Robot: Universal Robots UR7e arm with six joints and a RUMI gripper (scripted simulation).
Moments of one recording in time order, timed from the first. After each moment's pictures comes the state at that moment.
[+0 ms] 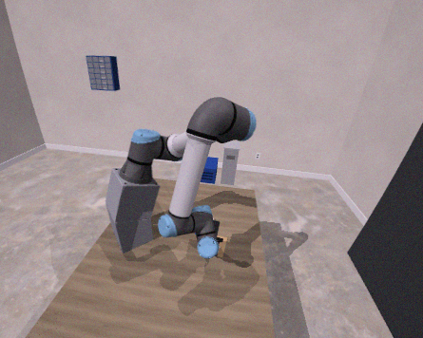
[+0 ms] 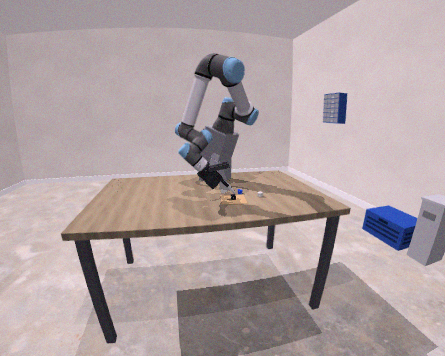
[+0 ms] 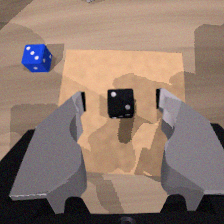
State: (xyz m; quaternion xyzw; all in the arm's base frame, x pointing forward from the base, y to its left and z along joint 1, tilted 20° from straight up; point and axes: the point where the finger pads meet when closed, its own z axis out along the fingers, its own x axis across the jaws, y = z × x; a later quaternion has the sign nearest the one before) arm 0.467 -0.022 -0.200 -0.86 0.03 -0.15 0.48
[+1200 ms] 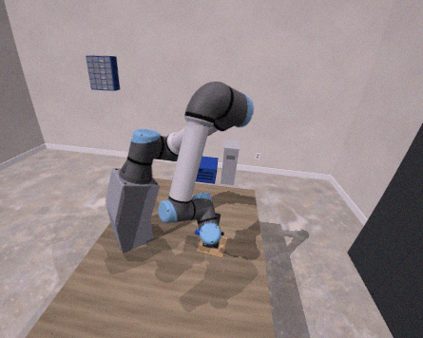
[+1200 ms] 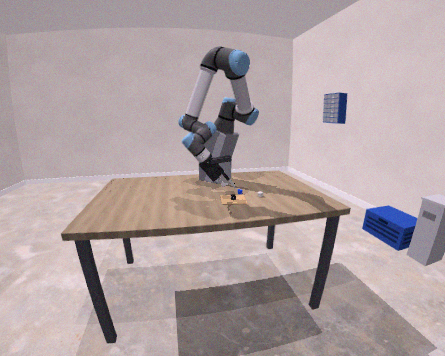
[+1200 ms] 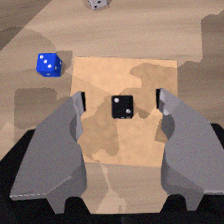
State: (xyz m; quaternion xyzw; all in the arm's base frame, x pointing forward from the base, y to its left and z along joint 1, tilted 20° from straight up) arm 0.457 -0.028 -0.168 -0.88 0.03 -0.14 0.45
